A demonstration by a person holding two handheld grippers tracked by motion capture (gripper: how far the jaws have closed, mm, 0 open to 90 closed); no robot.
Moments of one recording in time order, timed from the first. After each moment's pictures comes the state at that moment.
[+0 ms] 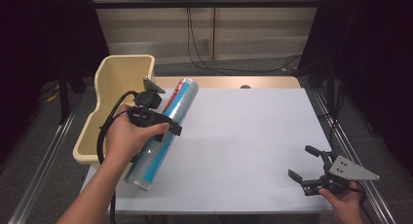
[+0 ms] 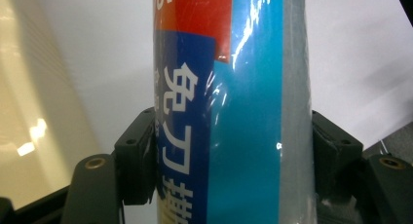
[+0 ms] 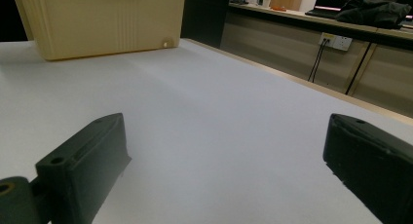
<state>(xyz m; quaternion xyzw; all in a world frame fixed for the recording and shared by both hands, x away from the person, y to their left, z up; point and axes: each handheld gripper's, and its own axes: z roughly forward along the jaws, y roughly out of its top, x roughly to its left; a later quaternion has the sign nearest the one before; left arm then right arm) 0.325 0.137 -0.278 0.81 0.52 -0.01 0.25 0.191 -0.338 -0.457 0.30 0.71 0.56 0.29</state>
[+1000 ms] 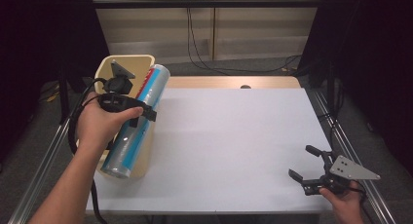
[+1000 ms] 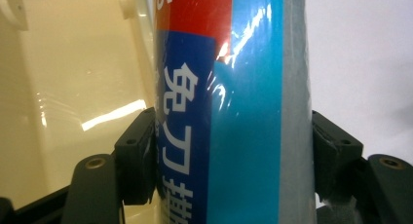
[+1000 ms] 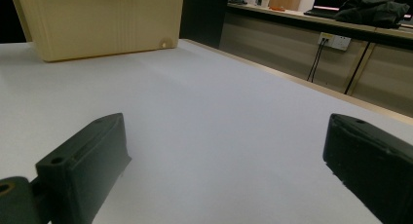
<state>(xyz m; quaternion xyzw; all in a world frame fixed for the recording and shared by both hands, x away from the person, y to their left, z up) 0.343 0.189 -0.253 0.78 0.58 0.03 0.24 0.192 -0.340 -0.457 0.30 0.71 0.56 0.29</state>
